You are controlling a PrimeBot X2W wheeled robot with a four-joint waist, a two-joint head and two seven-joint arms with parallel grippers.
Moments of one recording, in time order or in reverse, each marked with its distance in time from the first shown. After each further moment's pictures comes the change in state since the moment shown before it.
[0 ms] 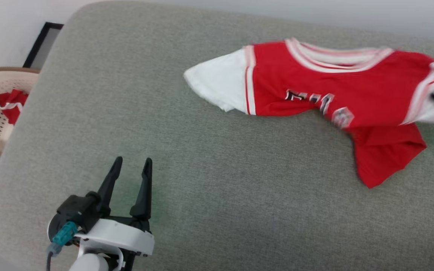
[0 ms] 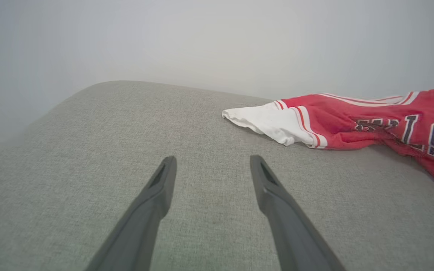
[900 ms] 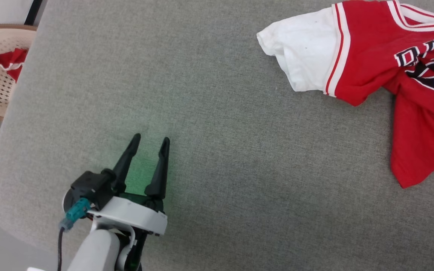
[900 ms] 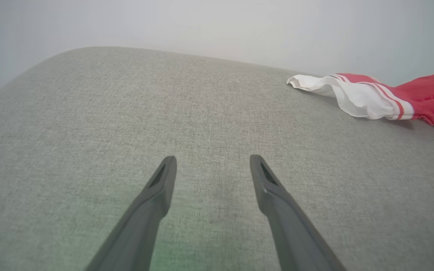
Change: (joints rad) left arm -0.112 -0.057 0.000 0.064 0.035 -0.085 0.000; right arm -0.251 0.318 -0.261 0.996 -0.155 0.000 -0.197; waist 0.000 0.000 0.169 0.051
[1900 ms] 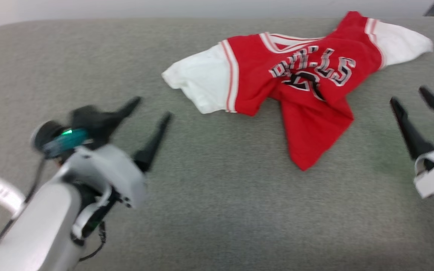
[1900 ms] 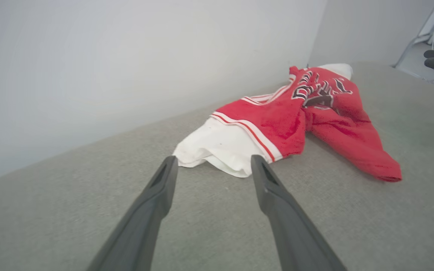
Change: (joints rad) left arm -0.182 0.294 -0.106 -0.204 -0.074 -0.046 0.409; right arm 0.660 0.000 -0.284 -0.949 -0.195 0.000 -0.249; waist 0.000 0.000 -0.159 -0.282
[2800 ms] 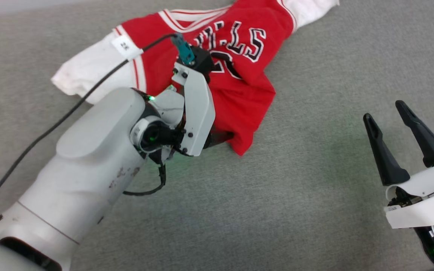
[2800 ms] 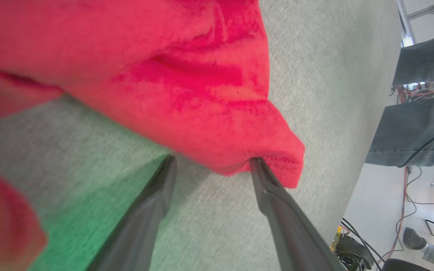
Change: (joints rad) left arm -0.633 -0.145 -0.547 0.529 -0.622 -0.006 0.729; right arm 0.329 0.258 -0.313 -0.460 -0.288 0.000 0.124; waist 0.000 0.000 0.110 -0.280
